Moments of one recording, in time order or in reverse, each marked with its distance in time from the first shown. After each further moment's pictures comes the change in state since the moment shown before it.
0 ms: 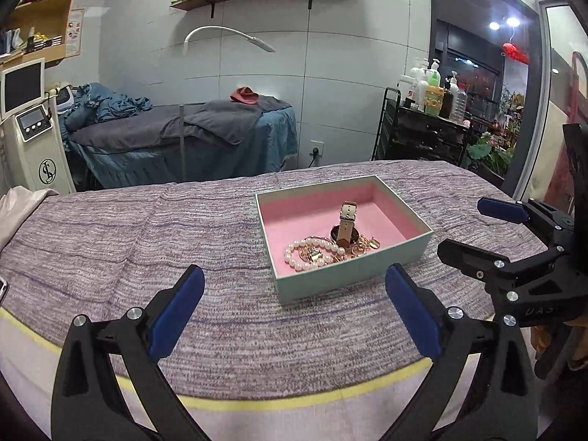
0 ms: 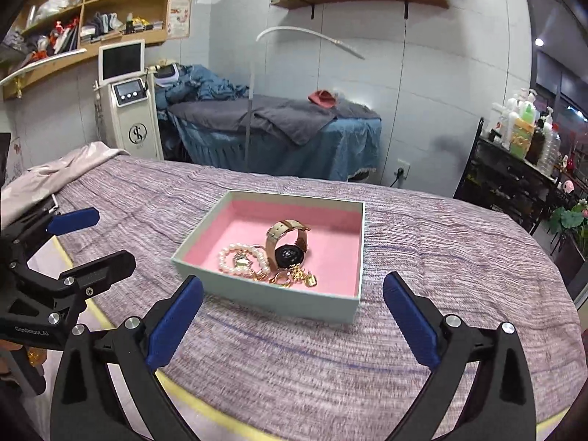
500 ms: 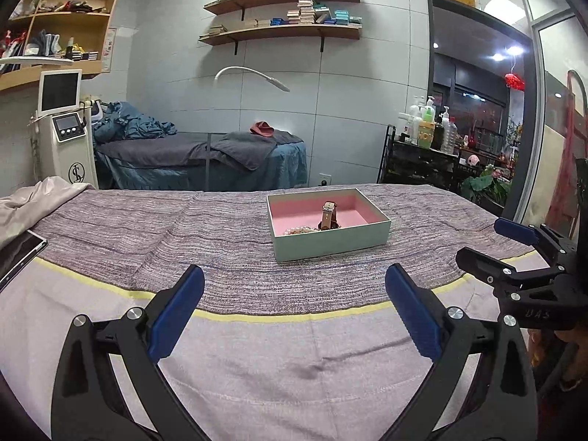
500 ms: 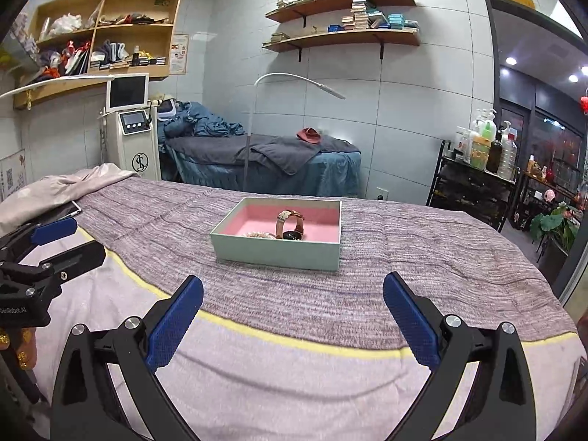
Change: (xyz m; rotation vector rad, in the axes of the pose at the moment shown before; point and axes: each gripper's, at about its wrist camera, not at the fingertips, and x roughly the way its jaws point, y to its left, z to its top) left arm -0.127 -0.032 -0.070 -0.051 -0.160 0.068; right arm -0.116 0.023 -0.072 0.014 -0.162 -0.067
